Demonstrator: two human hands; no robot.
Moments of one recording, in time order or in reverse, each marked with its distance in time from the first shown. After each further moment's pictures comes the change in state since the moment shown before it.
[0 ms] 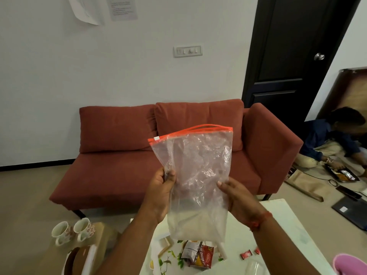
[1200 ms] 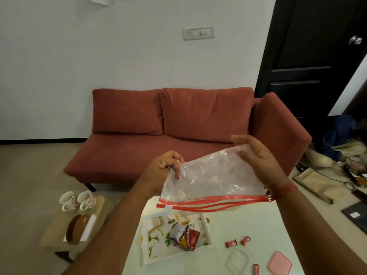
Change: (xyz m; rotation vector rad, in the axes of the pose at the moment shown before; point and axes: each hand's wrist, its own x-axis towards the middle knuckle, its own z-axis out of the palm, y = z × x) left_hand -0.010 -0.001 0.077 0.594 -0.215 0.208; right_hand -0.017 -0.112 -0.098 -0.736 0.095 -0.355
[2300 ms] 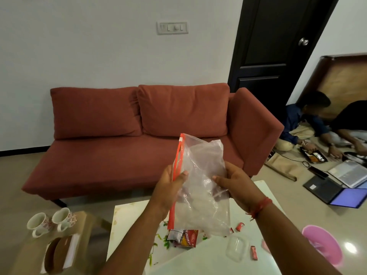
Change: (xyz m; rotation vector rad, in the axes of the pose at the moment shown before) left_hand -0.012 -0.063 -0.017 -0.377 0.049 -0.356; right_hand -0.036 -0.003 0.125 0.368 -0.005 0.417
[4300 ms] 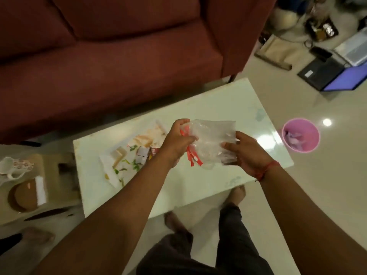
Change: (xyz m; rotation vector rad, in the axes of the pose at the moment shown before) left_hand 0.095 -0.214 0.198 0.230 -0.121 -0.391; right_hand -0.014 0.241 -0.201 0.290 0.245 0.493
